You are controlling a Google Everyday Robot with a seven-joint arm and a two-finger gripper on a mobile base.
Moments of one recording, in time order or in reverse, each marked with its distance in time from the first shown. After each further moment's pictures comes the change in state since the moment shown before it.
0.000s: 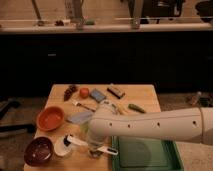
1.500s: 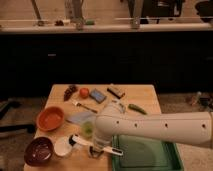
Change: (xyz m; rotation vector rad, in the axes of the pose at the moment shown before) arm 0.021 -0.002 -0.007 -0.023 0.003 0.009
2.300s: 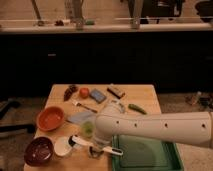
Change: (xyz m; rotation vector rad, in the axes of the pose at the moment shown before) arm 0.000 0.000 0.000 0.000 0.000 0.001
